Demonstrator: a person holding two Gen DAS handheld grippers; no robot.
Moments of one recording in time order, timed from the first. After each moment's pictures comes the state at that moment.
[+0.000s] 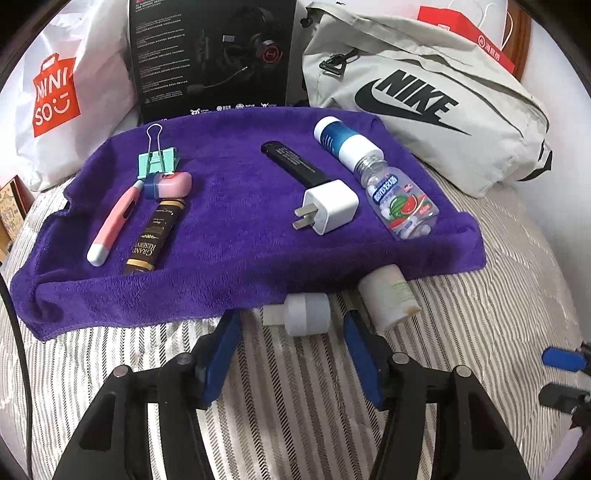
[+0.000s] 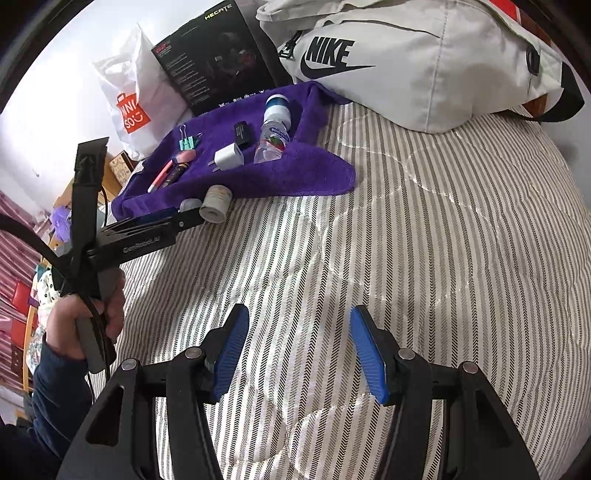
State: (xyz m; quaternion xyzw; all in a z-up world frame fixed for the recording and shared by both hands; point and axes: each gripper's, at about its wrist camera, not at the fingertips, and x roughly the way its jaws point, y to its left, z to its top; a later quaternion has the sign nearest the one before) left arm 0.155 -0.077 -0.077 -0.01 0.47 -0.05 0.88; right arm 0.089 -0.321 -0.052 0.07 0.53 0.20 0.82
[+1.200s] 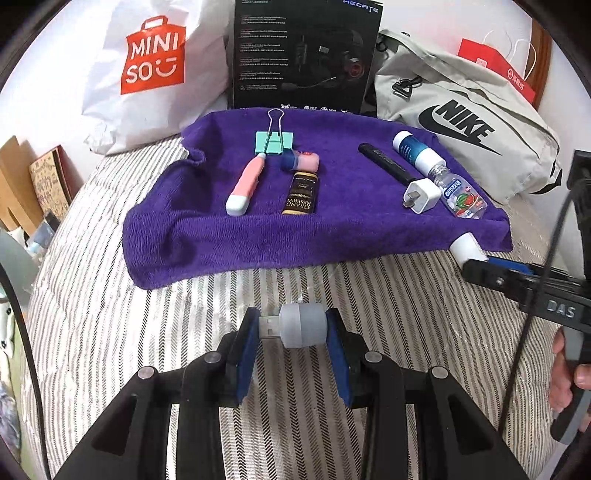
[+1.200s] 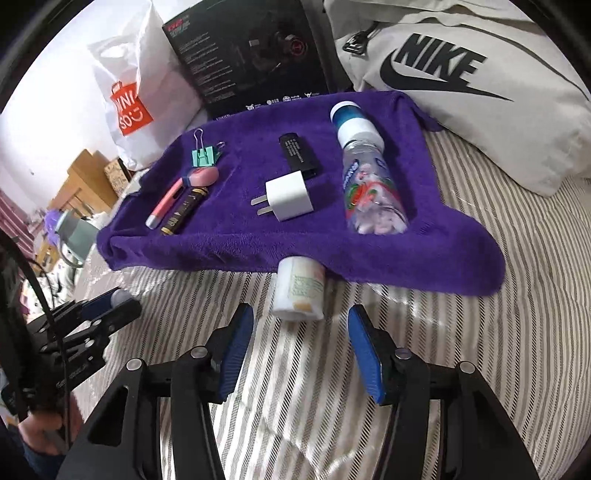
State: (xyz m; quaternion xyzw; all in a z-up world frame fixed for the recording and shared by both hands) left arm 0.108 0.013 -0.065 -0.03 0.46 -0.01 0.89; right arm 0.168 -0.202 -0.074 0.05 0.51 0.20 0.84
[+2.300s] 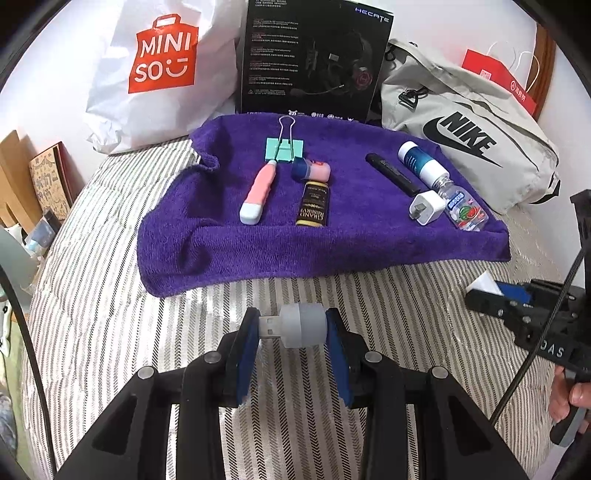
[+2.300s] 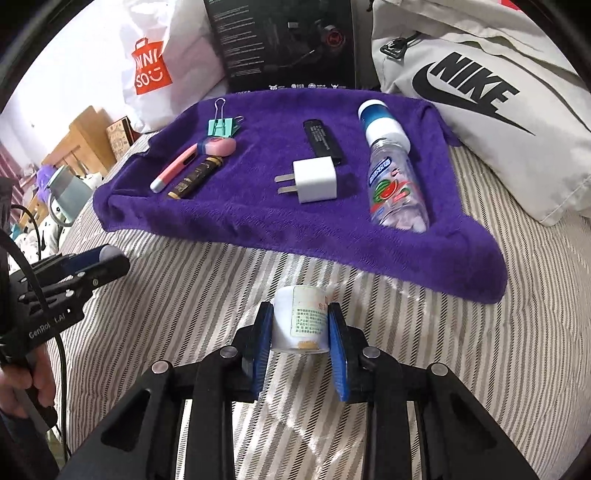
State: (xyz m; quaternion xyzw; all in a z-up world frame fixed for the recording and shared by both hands) left arm 0.107 0.028 -0.060 -0.04 0.46 -0.02 0.89; right arm 0.157 -0.182 -0.071 -0.02 0.51 0.21 0.83
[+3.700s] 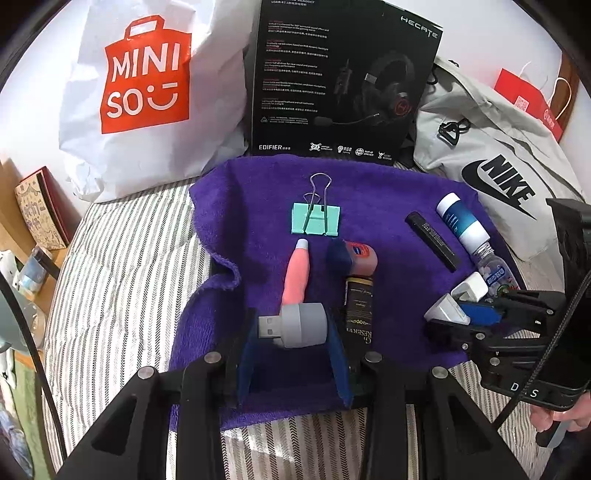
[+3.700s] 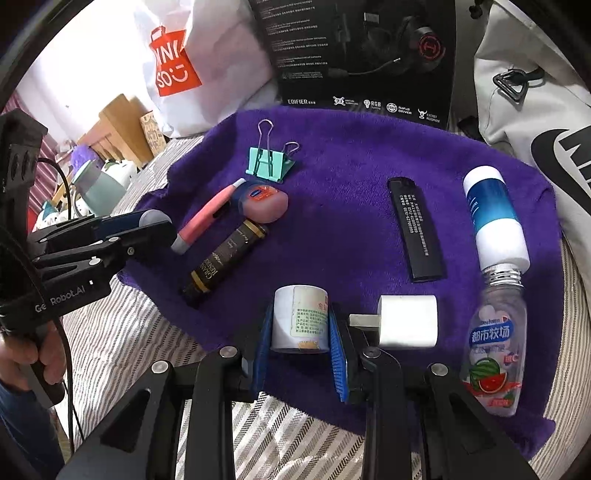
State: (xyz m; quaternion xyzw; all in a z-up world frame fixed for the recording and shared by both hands) left arm 0.204 0.059 -0.045 -0.04 0.47 -0.02 0.88; right arm 0.240 -0.105 -0.083 -0.04 0.52 0.31 0.80
